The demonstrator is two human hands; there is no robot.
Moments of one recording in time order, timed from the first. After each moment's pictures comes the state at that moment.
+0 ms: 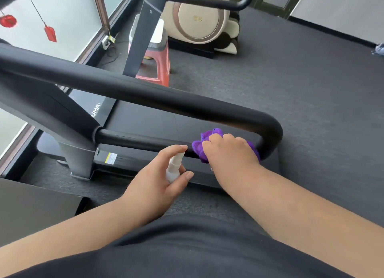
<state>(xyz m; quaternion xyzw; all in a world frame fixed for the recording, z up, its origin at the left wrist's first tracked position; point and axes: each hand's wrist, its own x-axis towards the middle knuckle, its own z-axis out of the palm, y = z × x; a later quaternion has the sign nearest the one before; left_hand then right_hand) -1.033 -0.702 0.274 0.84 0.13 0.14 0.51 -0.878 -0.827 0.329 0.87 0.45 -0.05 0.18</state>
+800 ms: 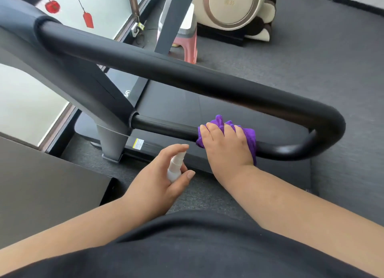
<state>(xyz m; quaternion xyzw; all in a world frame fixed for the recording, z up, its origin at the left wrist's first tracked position) -1.084 -0.667 0.256 0.84 0.17 0.15 0.49 -0.911 -0.772 0.268 0.86 0.49 0.01 0.13</state>
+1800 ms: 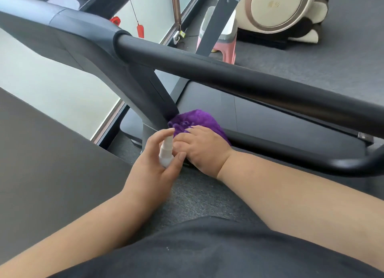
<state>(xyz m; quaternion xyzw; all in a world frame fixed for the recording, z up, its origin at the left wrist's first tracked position) -1.132 -0.612 0.269 0.83 0.33 0.24 0.39 -0.949 -0.665 0.233 0.63 0.77 0.01 -0.12</state>
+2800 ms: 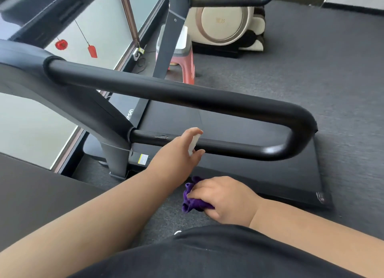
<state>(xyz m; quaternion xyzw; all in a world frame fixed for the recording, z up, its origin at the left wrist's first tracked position) -1.000 -0.666 0.270 0.92 0.24 0.05 0.31 -0.939 -0.842 0.268 0.71 0.67 -0.21 -0.12</state>
